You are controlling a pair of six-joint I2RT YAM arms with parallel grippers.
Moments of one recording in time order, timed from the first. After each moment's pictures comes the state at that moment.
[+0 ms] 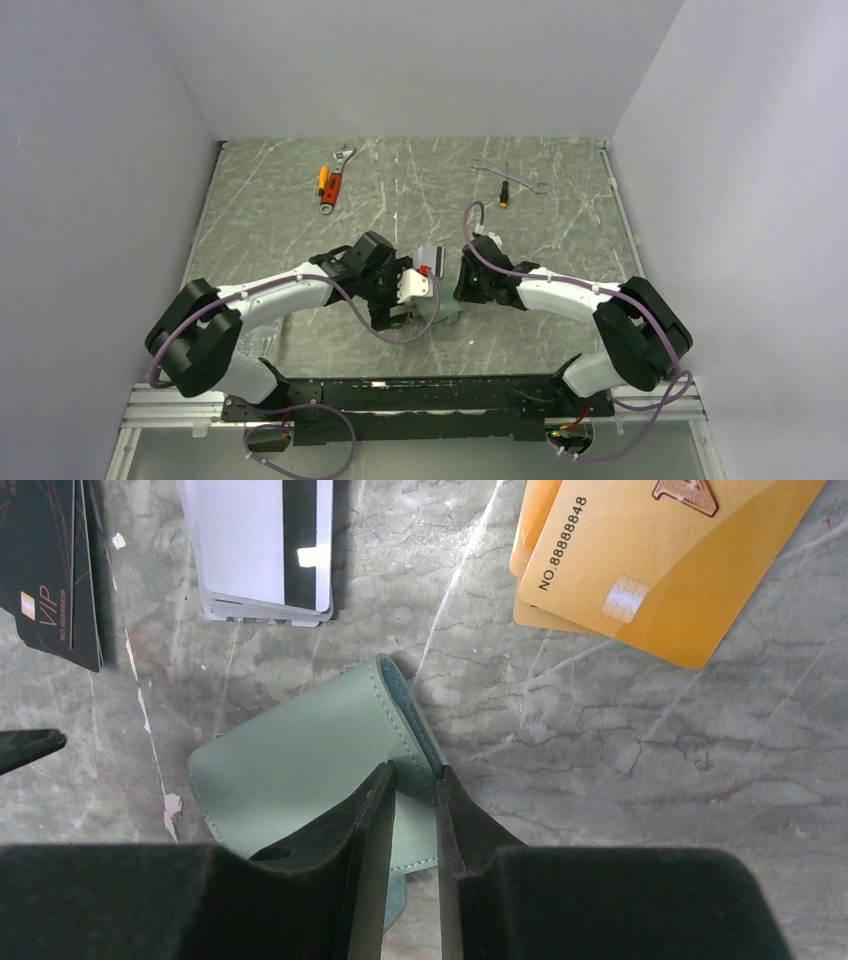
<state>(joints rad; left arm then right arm) -0.75 1.42 0.81 -0.35 0.45 0.66 0.68 1.44 0.66 -0.16 0.07 0.74</state>
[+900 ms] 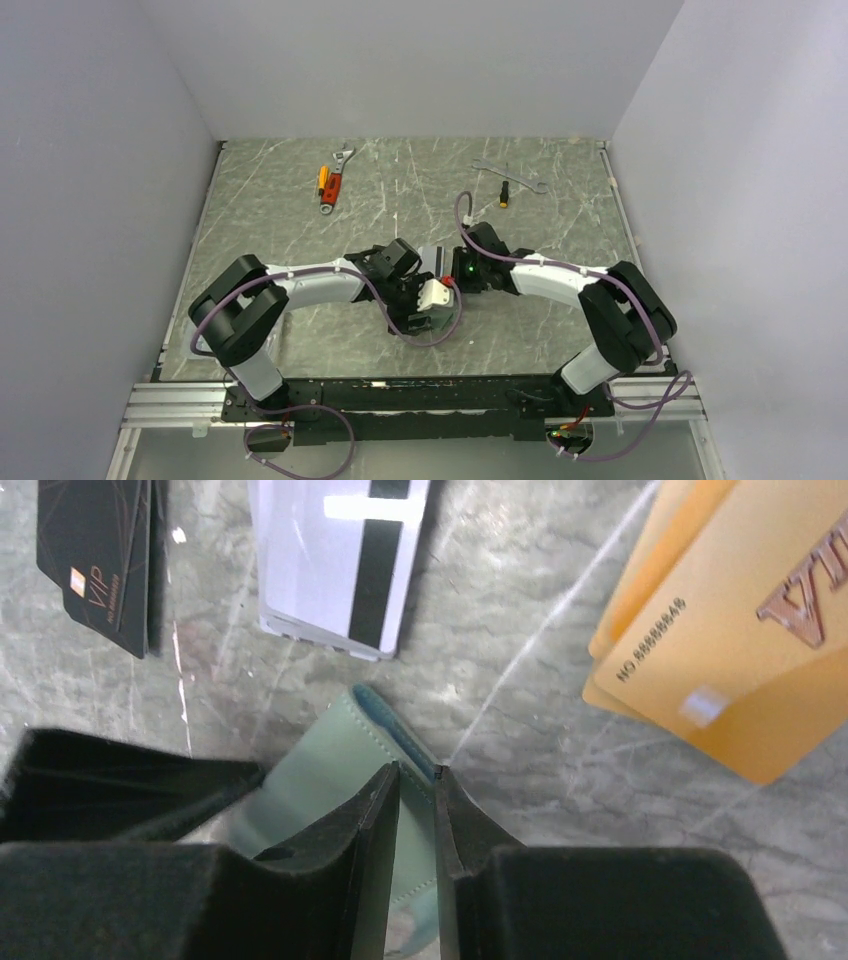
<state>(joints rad) -0.85 1.66 0.91 -0.30 0.45 0.67 0.63 1.53 0.73 -0.14 -0.10 0.61</state>
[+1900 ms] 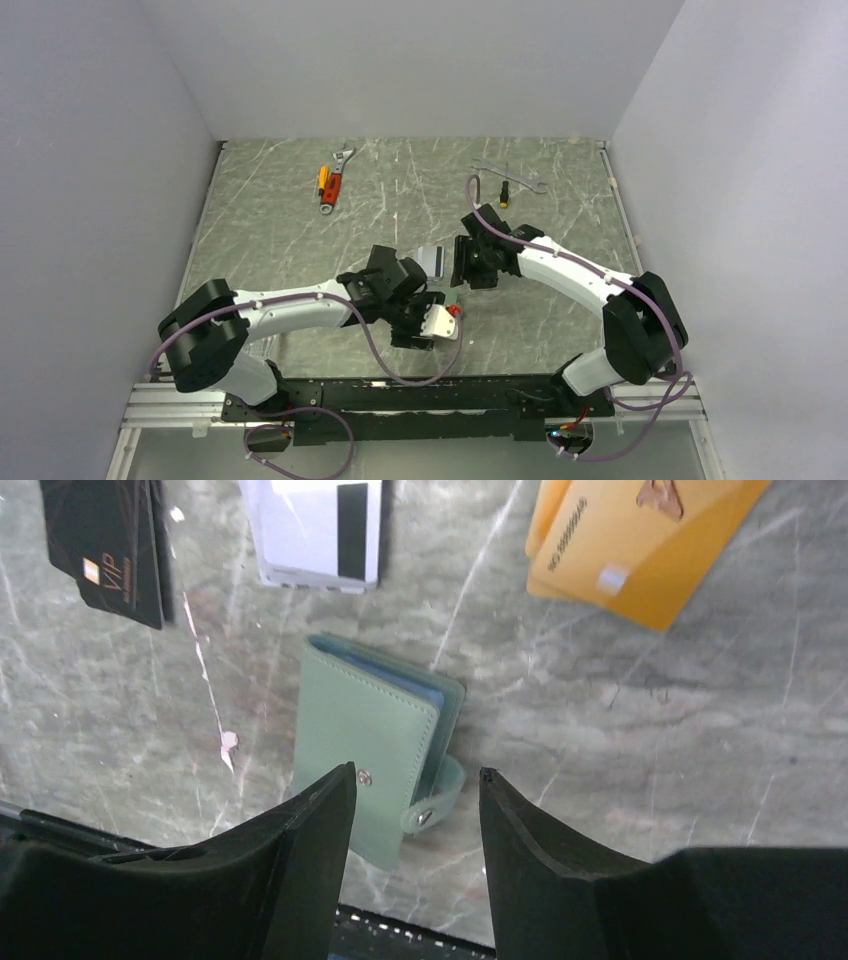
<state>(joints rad) -1.01 1.47 0.85 -0.32 0.40 0.70 0.62 1.47 0.97 -0.58 -0.03 0.66</state>
